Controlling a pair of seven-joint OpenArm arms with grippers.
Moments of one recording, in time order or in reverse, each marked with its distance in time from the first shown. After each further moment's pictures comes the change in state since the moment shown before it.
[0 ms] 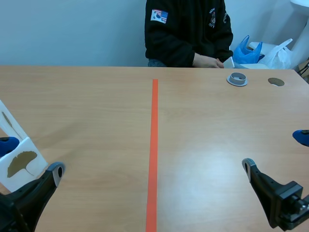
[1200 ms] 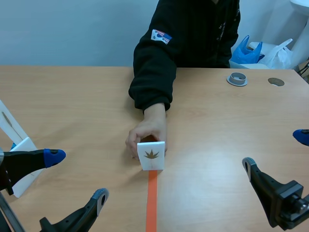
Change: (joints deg) left arm -0.3 -3.6 11.8 2.4 4.2 2.4 2.7; right arm 0.0 0.0 0.0 0.0 0.2 0.0 0.2
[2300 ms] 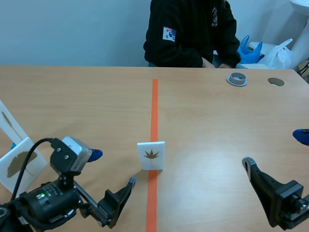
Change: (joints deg) left arm -31.5 5.7 16.5 -35.3 7.8 5.7 -3.7; right arm 0.0 0.0 0.0 0.0 0.0 0.0 0.2
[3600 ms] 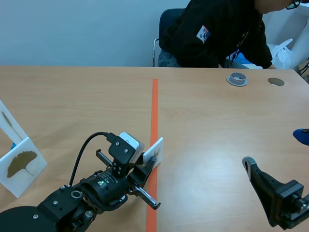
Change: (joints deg) left arm -14.0 10.5 11.2 -17.6 5.7 10.1 -3.8; right arm 0.0 0.0 0.0 0.0 0.2 0.0 0.0
